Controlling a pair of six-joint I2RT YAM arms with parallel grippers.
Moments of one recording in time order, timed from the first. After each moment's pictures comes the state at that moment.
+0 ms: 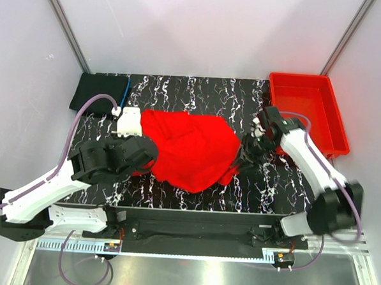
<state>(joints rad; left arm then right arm) -1.14 1.05 1.41 -1.36 -0.90 -0.89 0.30 1.38 1.18 -1.11 -0.49 0.61</state>
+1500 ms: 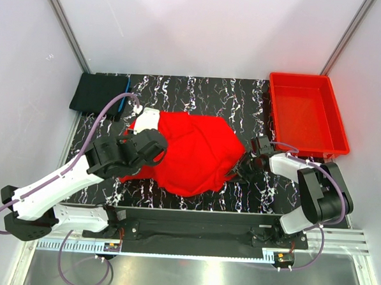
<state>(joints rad) -1.05 1.11 1.39 -1.26 -0.72 -0.65 0.29 1.53 0.65 -0.29 -0.44 0.98</state>
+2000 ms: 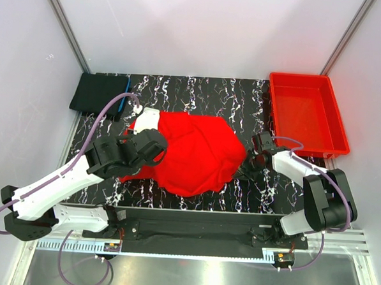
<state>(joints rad) -1.05 1.11 1.39 -1.26 -0.72 -0.65 0.29 1.46 0.71 -0.46 -0.33 0.91</state>
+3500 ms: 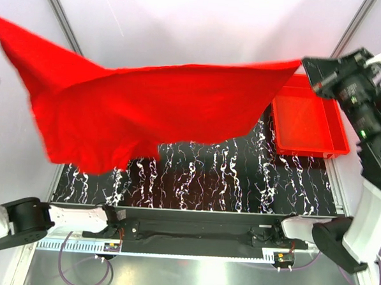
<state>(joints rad) -1.05 1.10 2.32 -0.28 -0.73 0.42 0.29 1.30 2.37 -0.95 0.03 0.57</state>
